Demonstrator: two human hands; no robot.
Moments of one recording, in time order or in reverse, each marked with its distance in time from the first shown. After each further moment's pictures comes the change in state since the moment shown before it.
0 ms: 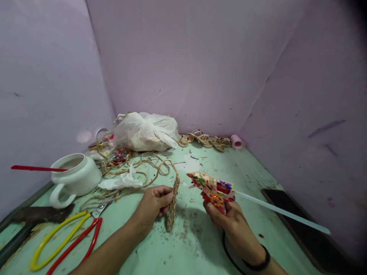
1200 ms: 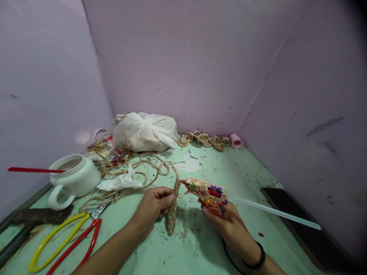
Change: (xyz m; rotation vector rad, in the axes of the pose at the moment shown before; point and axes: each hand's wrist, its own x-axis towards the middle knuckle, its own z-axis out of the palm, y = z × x) left_hand -0.002 -0.001 0.002 0.021 -0.027 0.029; right_hand 0.002 -0.001 0.002 -0.043 -0.082 -0.086
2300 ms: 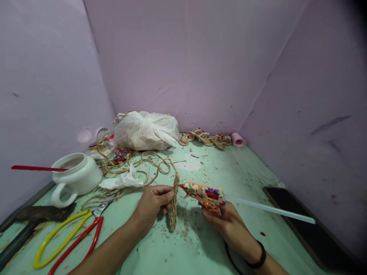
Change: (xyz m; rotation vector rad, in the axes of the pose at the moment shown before) left_hand 0.001 0.002 -0.003 -0.012 0.029 -0.013; right_hand -0.001 0.000 0.002 0.046 -0.096 0.085
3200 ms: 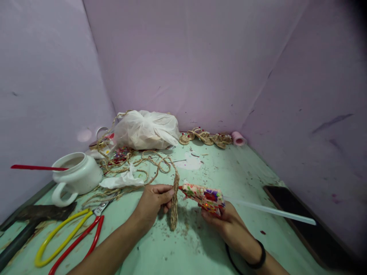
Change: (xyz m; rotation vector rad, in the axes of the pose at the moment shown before) left_hand 0.000 0.001 0.000 -0.013 0.001 0.006; right_hand -0.001 0.004 0.001 -0.037 -0.022 0.045
